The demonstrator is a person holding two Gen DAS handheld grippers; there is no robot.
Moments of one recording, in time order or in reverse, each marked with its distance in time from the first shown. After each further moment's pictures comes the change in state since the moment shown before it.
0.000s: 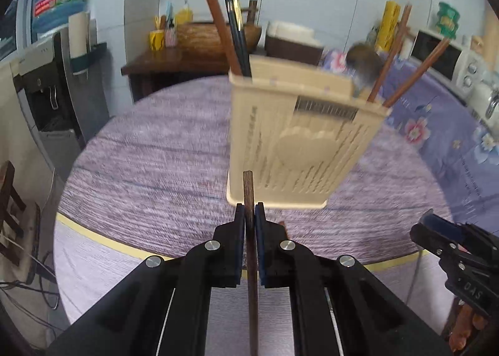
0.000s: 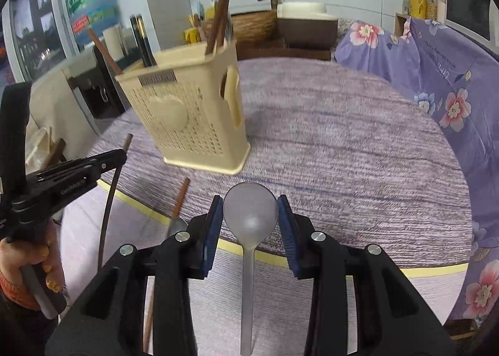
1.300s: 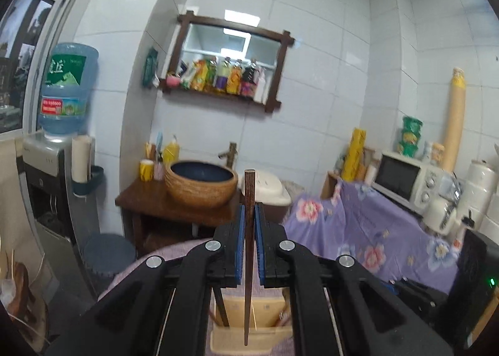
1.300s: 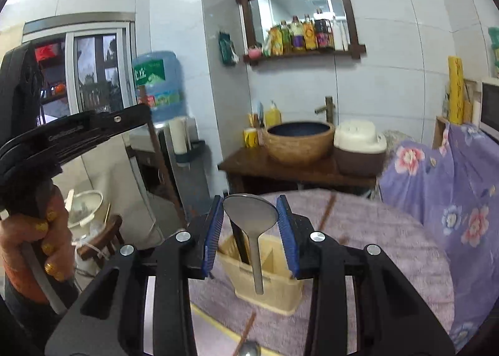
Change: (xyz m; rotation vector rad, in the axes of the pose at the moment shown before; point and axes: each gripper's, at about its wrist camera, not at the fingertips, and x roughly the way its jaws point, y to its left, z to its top) left arm -0.150 -0.013 0.164 -0.041 -0.531 -0.092; right arm -0.106 0.079 0.157 -0.175 -0.417 0.167
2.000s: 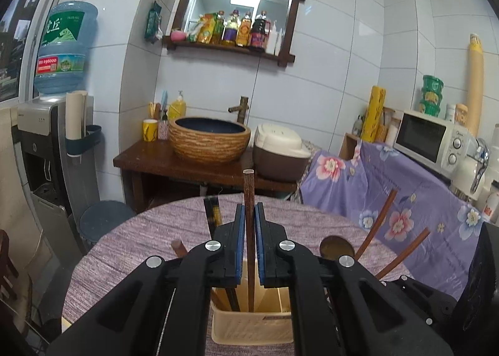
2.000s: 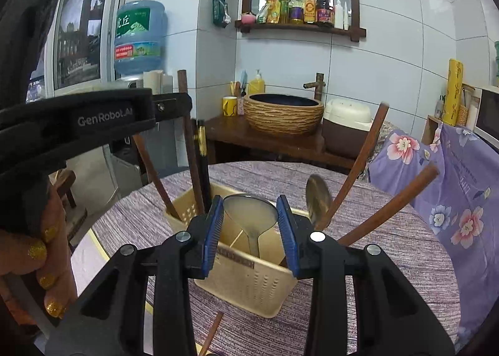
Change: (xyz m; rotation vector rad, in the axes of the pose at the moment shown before) left arm 0.080 0.012 -0.112 0.019 0.164 0.038; right arm 0.102 0.002 -0.105 -0.111 0.132 -0.110
